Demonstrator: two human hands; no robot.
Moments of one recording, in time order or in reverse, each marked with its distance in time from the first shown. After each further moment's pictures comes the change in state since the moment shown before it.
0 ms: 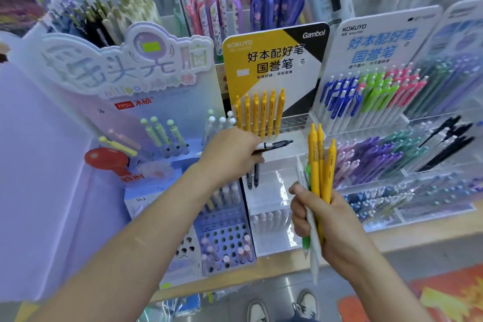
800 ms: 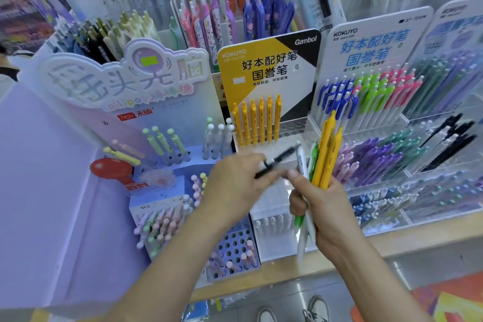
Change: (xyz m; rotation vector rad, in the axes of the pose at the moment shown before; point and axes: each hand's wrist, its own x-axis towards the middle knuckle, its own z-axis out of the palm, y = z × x) left_hand -0.049 0.034 0.008 -0.374 0.271 -0.081; right_hand 0.018 -0.006 0.009 0.024 0.117 -0.165
